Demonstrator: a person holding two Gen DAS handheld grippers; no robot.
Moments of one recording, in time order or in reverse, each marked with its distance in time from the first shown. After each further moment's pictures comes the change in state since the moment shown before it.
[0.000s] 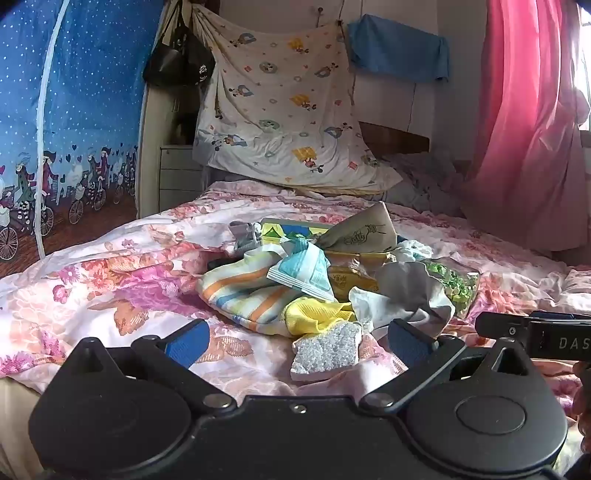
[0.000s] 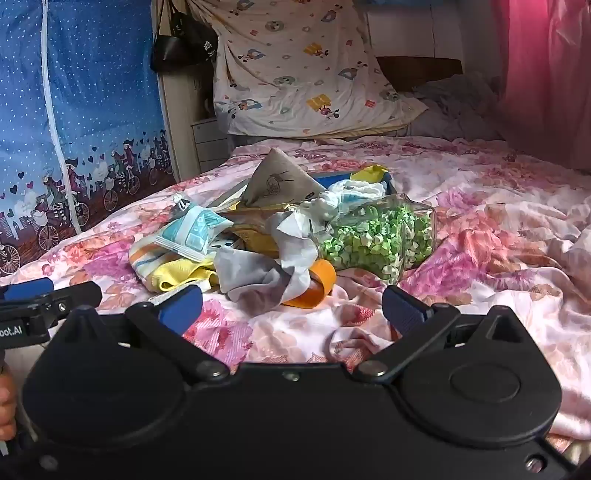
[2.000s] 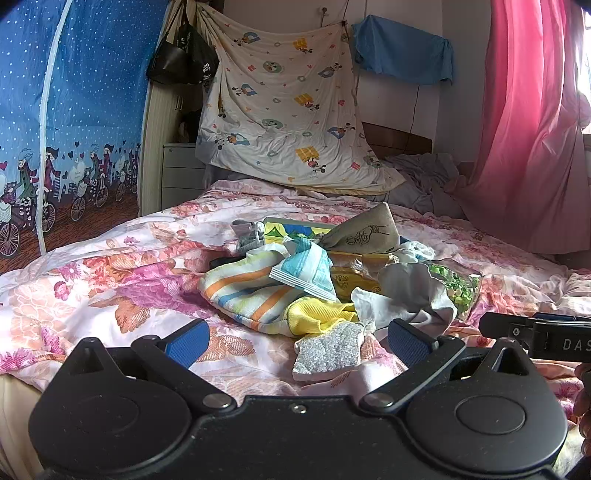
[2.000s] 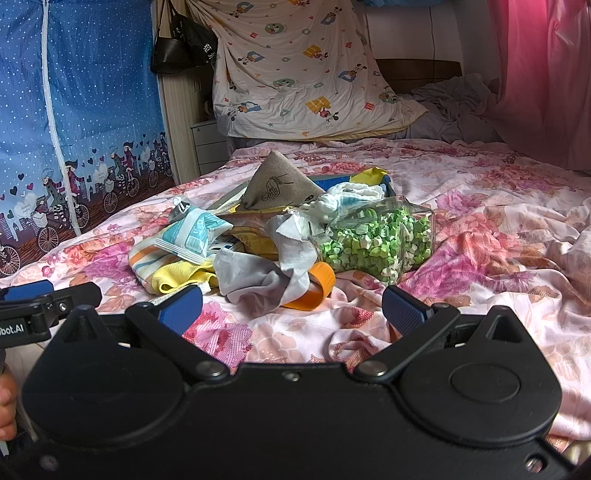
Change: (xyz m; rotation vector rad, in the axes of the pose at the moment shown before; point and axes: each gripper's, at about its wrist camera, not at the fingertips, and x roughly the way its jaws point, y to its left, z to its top) left arm 0.000 0.002 0.000 -0.015 0.007 0.012; right arm 0.000 0.000 0.000 -0.009 -0.012 -0.001
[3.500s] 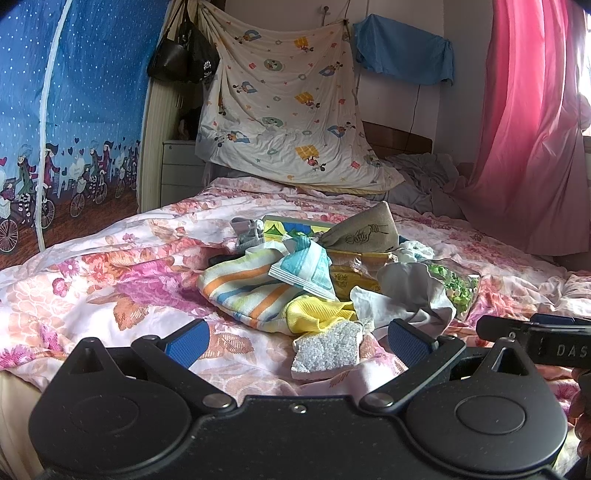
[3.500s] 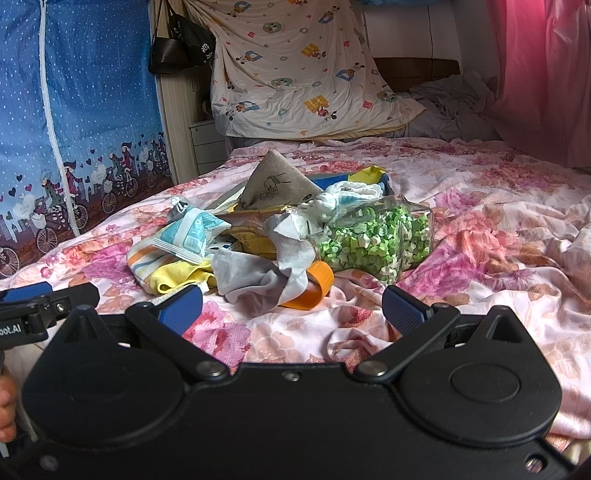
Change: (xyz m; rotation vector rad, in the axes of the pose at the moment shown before) left arm 0.000 -0.001 0.000 -0.004 0.006 -0.003; right arm 0.000 0.000 -0.001 -0.013 -0.003 -0.013
